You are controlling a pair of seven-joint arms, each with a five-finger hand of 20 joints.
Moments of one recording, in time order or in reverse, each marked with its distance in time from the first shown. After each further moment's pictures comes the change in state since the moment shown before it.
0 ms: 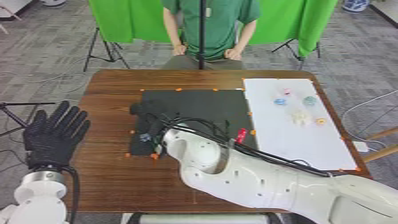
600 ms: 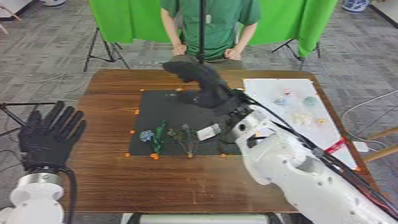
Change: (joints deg) left arm 1.0 -1.0 -1.6 -0.2 0.5 -1.2 0.1; right arm -27.0 19.0 37.6 -24.6 20.3 -3.3 -27.8
